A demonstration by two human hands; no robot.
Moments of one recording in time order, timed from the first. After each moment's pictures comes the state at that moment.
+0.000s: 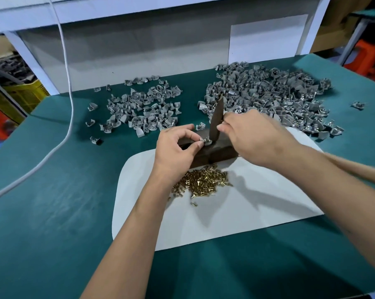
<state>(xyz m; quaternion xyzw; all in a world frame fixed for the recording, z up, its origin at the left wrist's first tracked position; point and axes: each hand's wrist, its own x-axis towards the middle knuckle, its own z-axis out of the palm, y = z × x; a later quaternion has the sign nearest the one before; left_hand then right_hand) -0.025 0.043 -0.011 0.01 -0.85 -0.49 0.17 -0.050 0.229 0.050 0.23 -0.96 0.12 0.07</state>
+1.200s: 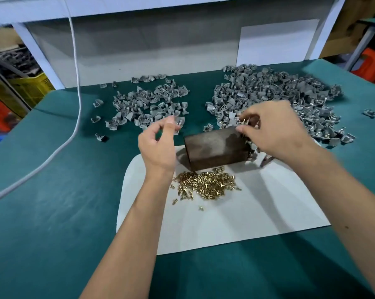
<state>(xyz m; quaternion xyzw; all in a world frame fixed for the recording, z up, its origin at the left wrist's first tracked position) -0.032 0.022 -0.017 0.14 -0.68 -0.65 0.32 -0.072 0.237 0.050 0.14 -0.97 0.18 0.11</state>
